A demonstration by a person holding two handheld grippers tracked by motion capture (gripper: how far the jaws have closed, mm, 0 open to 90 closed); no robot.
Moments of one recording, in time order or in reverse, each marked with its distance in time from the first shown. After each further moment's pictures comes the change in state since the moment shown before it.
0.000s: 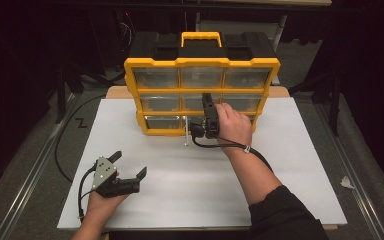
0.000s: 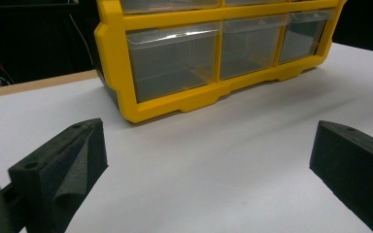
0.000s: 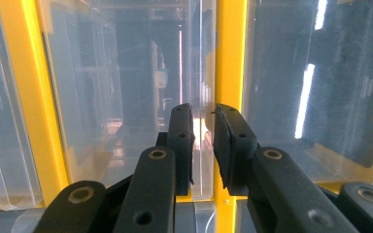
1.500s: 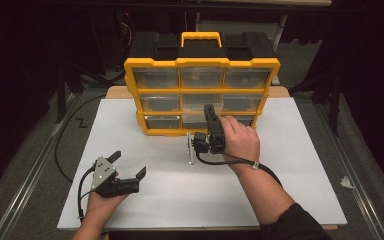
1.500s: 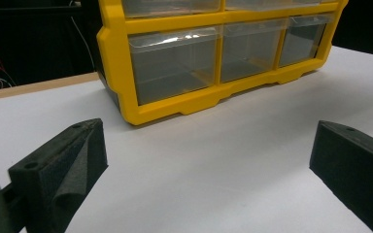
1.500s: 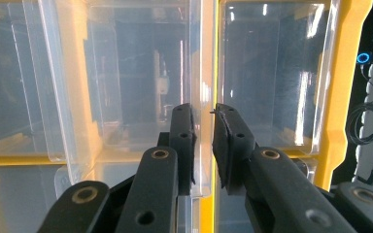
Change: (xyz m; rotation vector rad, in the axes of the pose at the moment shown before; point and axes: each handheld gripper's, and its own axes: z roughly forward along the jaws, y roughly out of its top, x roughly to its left) left arm 0.000 0.001 -0.001 -0.011 0.003 -0.003; right arm -0.008 -0.007 -0.049 -0.043 0.010 0.004
